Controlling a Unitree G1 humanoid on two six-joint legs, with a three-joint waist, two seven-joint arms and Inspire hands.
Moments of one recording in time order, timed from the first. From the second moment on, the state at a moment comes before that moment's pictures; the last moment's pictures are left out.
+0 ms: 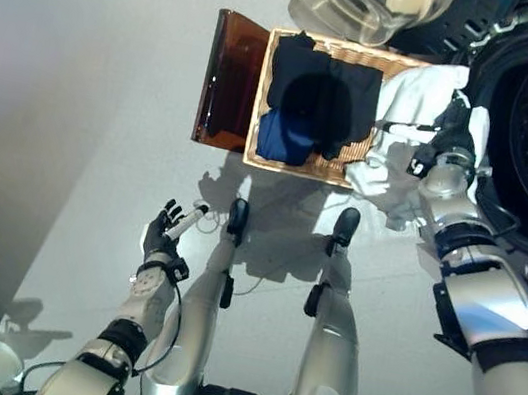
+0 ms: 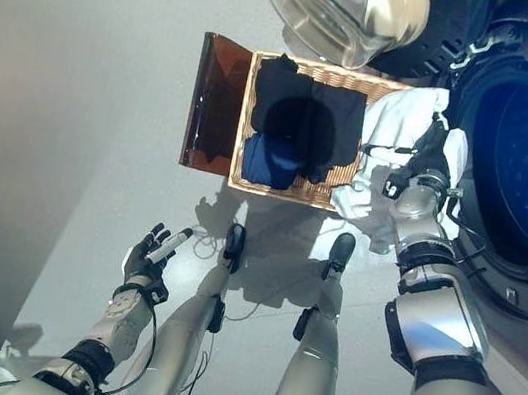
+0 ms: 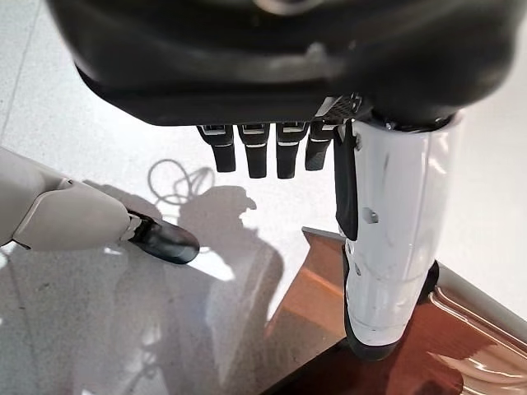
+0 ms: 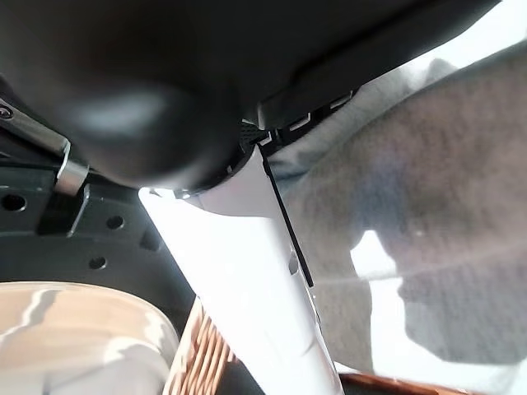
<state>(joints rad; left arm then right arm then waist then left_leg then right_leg) -0.24 0.12 -0.18 0.82 -0.68 -0.25 0.28 -1.07 -0.55 0.39 1.24 0.16 -0.06 -0.42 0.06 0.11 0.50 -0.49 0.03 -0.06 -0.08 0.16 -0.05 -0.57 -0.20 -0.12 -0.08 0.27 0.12</state>
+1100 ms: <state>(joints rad) -0.25 0.12 -0.17 0.83 -0.72 -0.27 0.33 -1.05 -0.54 0.35 1.18 0.13 -0.02 -0.50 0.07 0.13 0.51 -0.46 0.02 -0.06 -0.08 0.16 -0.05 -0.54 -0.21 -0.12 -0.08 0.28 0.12</state>
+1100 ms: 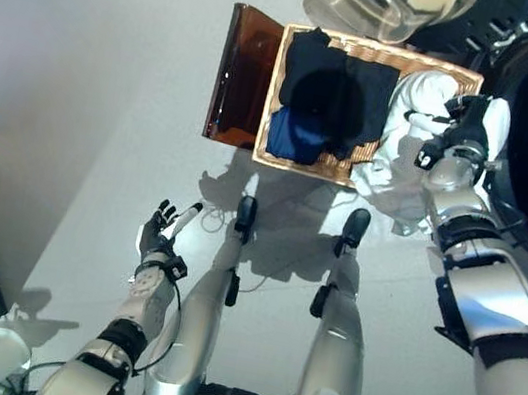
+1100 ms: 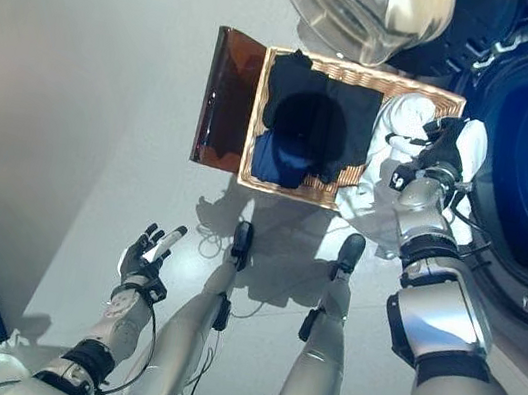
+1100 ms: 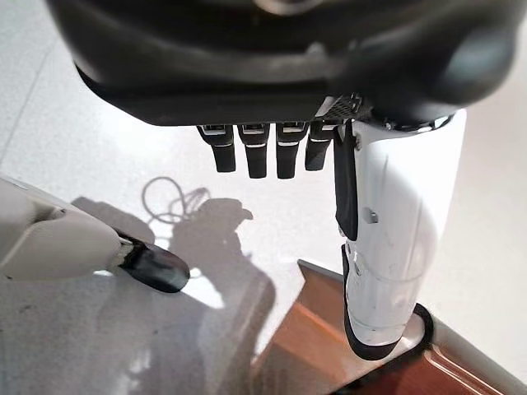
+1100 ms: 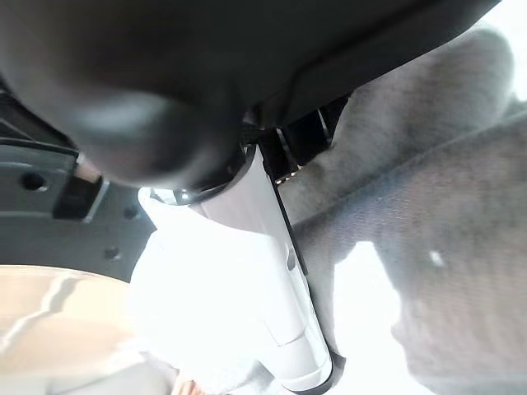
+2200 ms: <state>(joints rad) -0.19 0.06 -0.08 0.88 -0.68 -0.28 0.36 -0.37 -0.29 0.12 0.47 0.48 -0.24 -0.50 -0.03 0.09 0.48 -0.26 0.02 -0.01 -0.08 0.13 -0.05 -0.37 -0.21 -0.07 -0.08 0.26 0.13</state>
